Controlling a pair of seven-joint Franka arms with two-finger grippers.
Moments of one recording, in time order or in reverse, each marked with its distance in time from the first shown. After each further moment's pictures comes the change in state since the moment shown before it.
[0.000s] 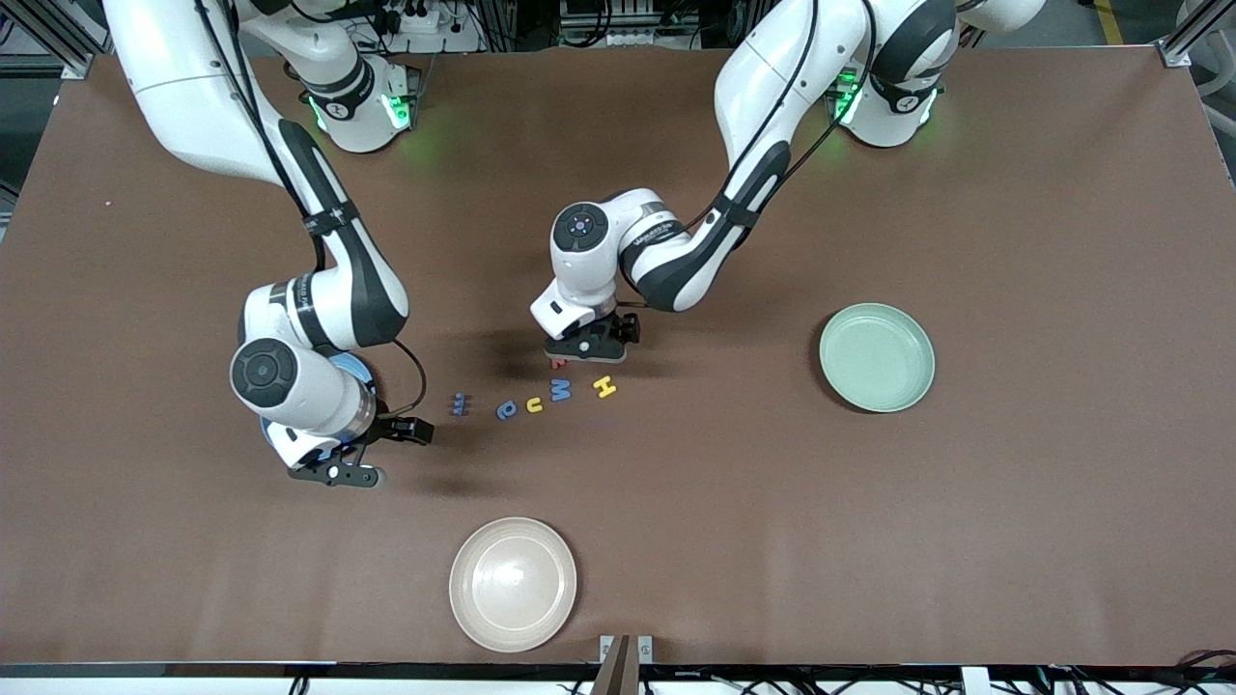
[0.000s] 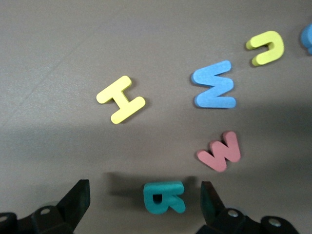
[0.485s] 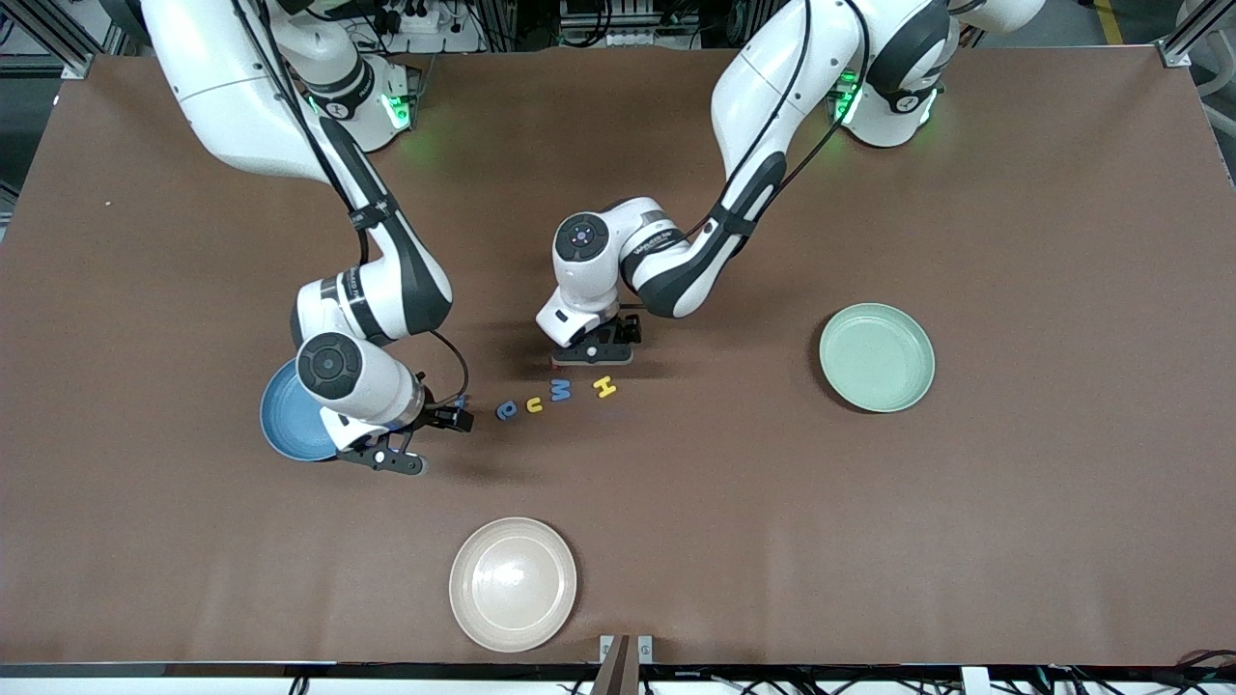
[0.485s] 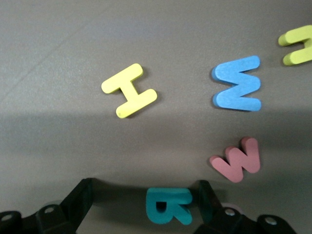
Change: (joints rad) left arm -0.006 0.024 0.001 0.006 0.000 0.003 -0.088; right arm 0.076 0.022 0.002 -0.003 0.000 -0.015 0.141
